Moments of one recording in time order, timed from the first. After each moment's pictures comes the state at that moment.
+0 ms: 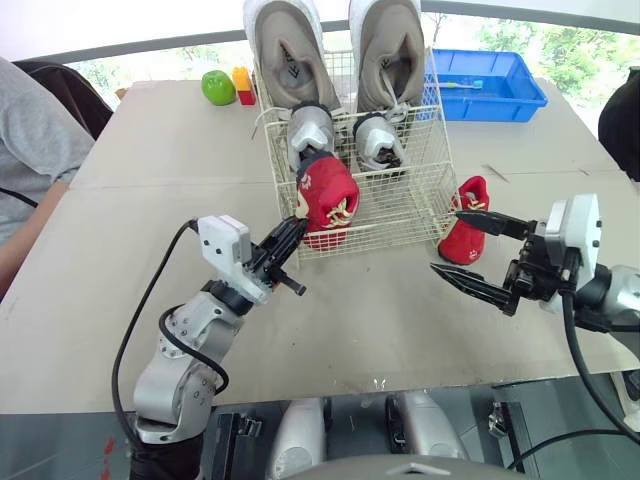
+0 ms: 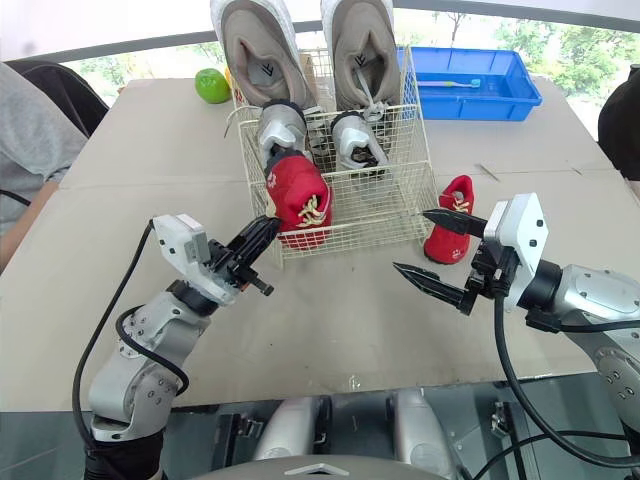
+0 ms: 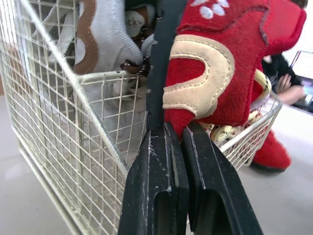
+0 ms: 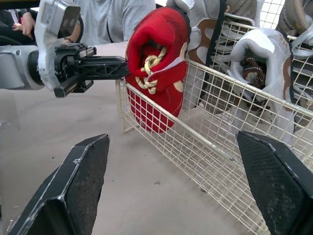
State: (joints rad) left arm 0.01 0.33 0.13 -0.55 -0.56 0.37 -0.47; right arm -0.09 -0.79 -0.24 -0.74 0.83 0.61 0.70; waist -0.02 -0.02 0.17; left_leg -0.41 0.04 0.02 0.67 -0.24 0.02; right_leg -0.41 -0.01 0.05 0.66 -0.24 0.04
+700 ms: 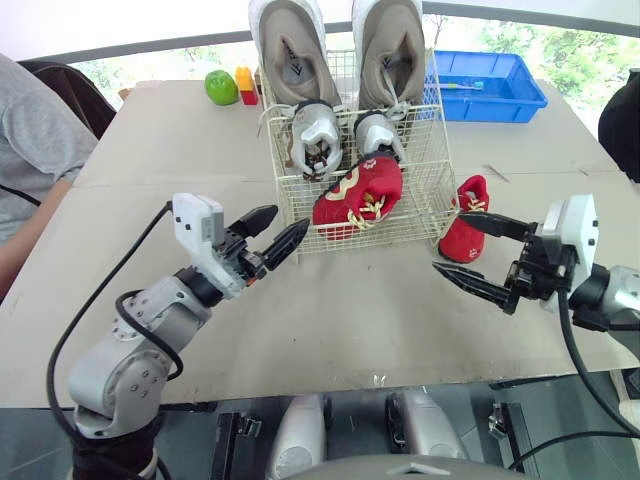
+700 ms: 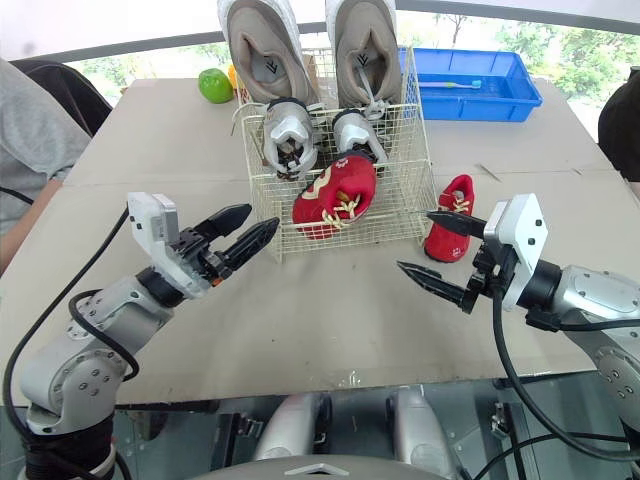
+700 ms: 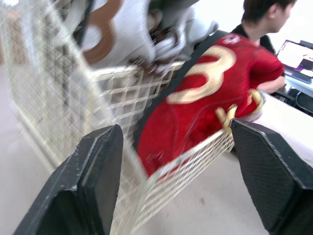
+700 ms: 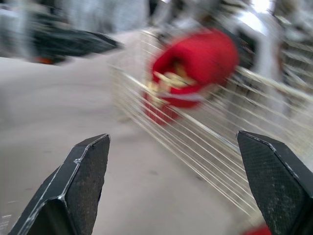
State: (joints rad) left arm -0.04 0.57 0.31 -0.63 -0.91 0.69 -0.44; right arm -0.10 -0.79 -0.24 -0.68 0.82 0.67 0.61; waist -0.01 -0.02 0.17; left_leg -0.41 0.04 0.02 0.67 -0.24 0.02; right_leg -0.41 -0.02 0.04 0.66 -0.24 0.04
